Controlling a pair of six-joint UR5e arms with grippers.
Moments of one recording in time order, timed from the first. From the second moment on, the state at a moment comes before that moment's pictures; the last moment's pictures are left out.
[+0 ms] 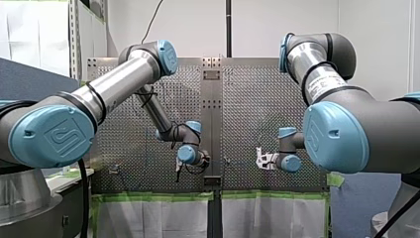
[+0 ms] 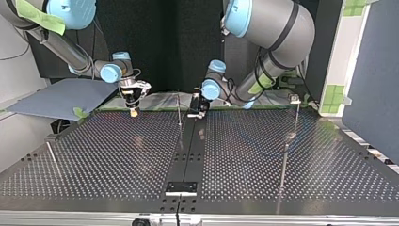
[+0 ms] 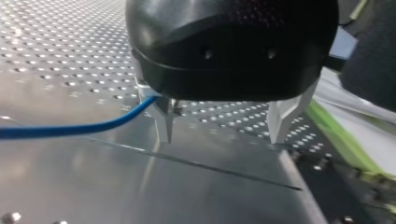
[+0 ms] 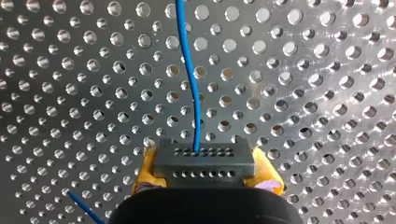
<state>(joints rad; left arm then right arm) -0.43 -2.55 -1.38 -2.67 -1.66 -1.62 1.82 -0.60 1.51 -0.81 1.37 1.51</state>
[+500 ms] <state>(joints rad) -0.47 -2.46 -1.46 -2.81 -1.66 -1.50 1.82 -0.60 1.51 -0.80 1.37 1.51</state>
